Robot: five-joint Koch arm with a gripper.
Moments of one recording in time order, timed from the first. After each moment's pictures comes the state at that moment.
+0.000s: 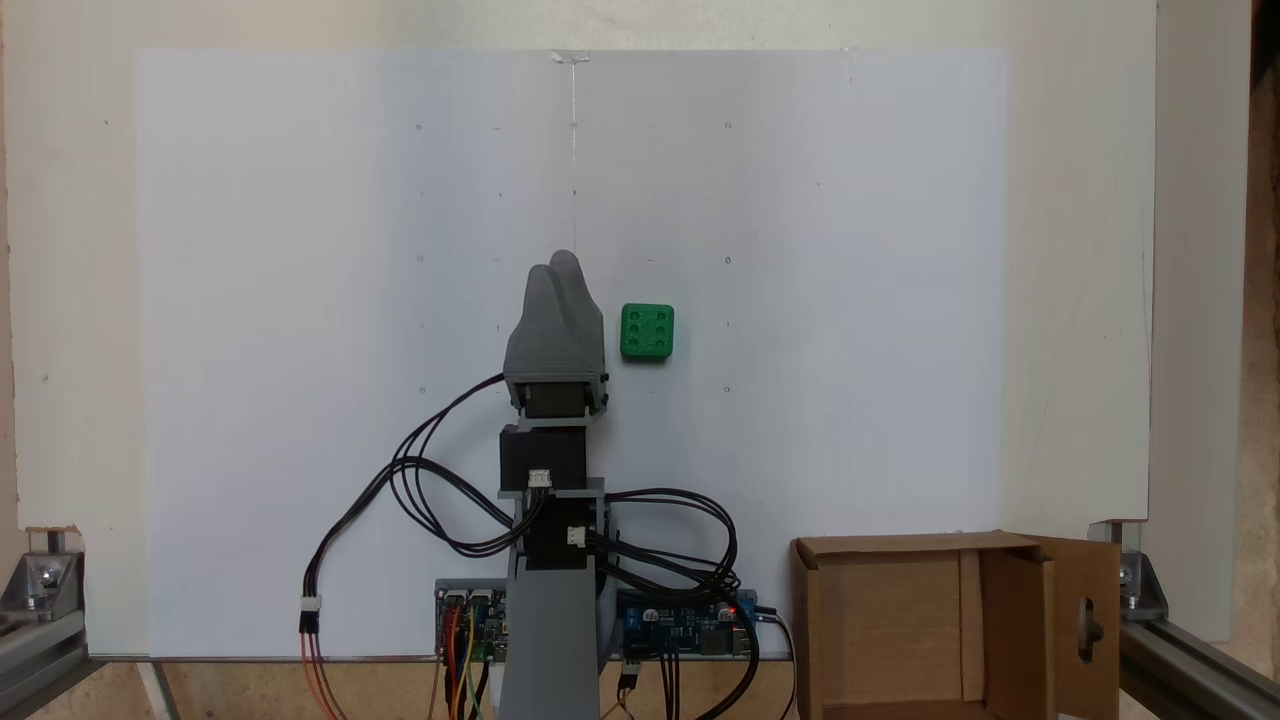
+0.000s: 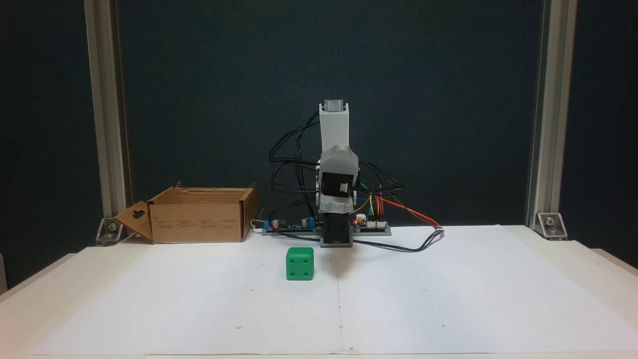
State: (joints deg) arm -1.1 129.4 176.4 -77.1 -7.5
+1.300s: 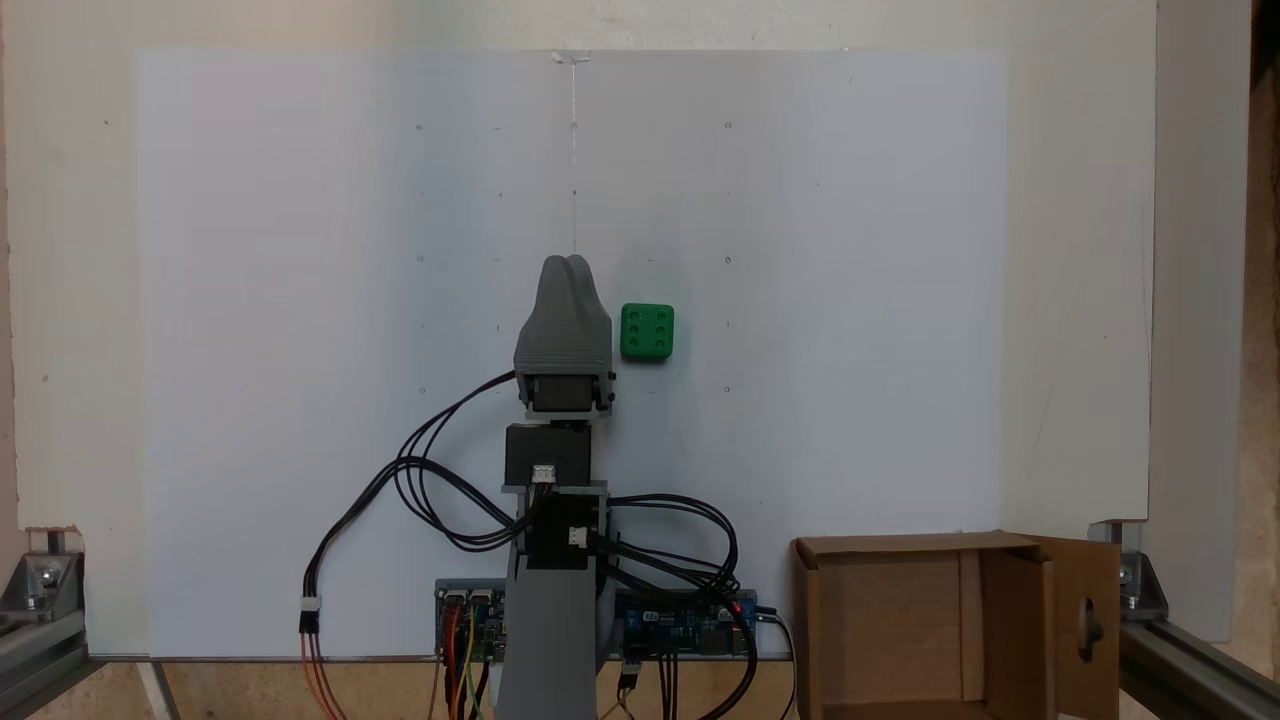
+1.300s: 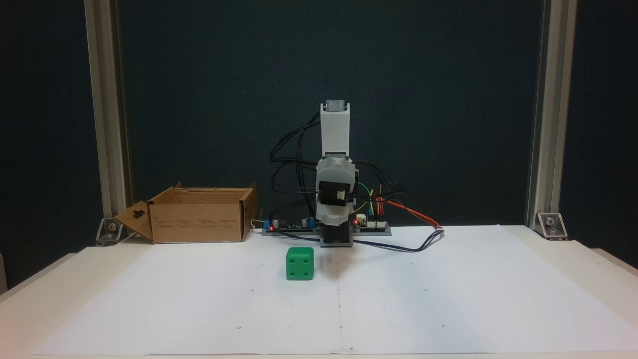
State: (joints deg) arm 0.7 129.4 174.1 -69.3 -7.5
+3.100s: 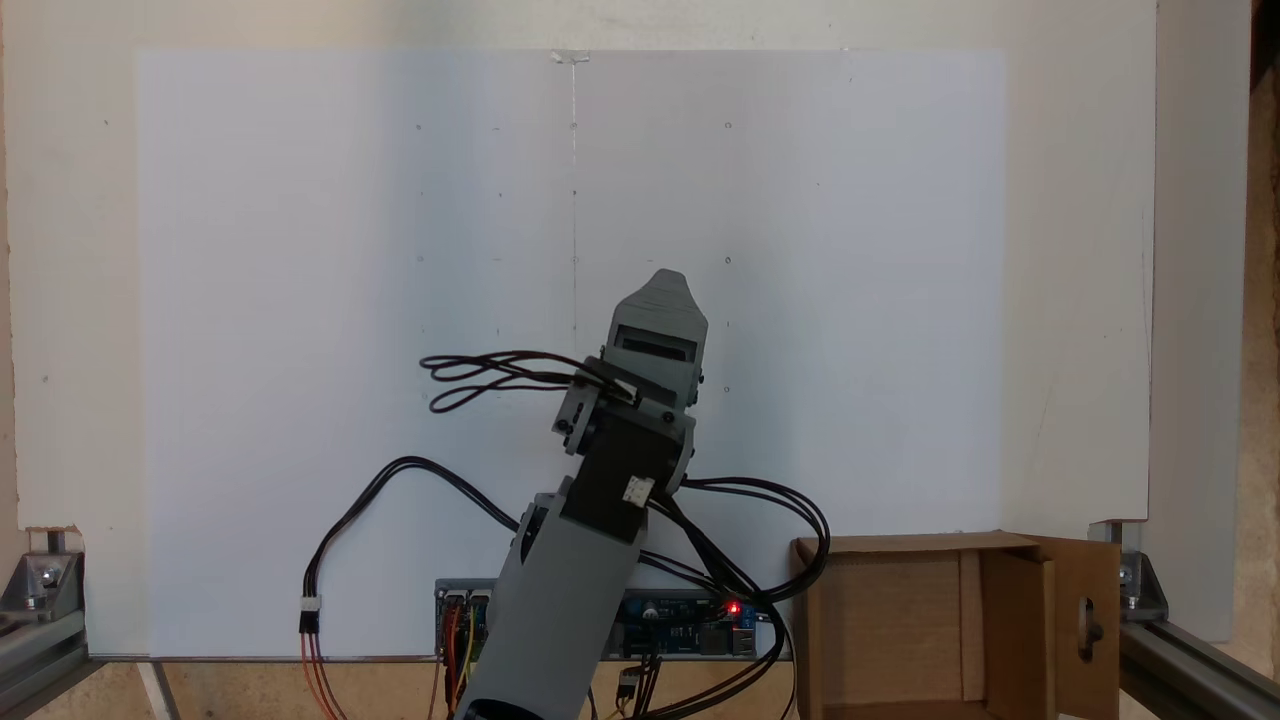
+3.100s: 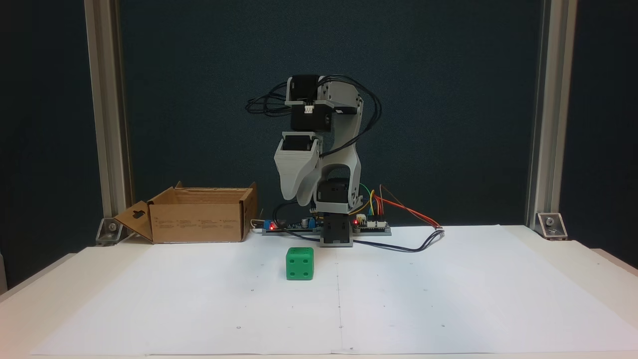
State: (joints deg) arm 22.9 112.6 105.5 56.2 -14.1
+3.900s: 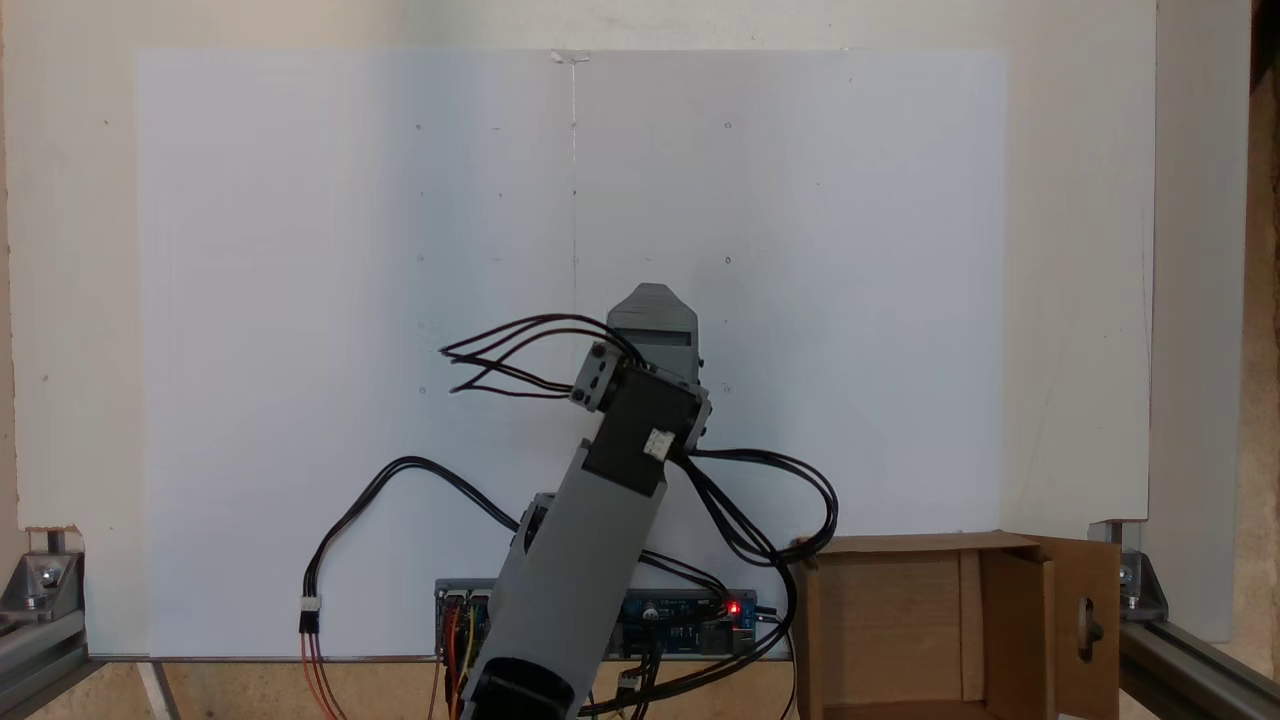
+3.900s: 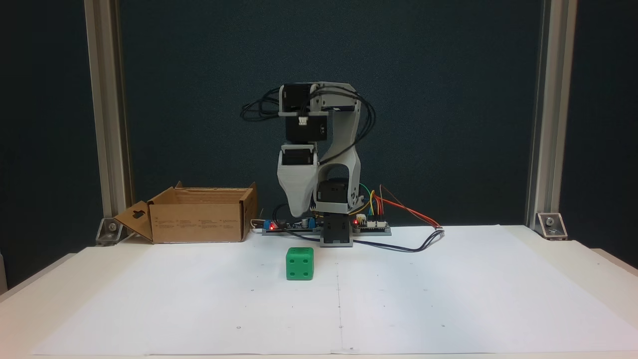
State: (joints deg) arm 23.0 105.9 105.5 61.9 -22.9
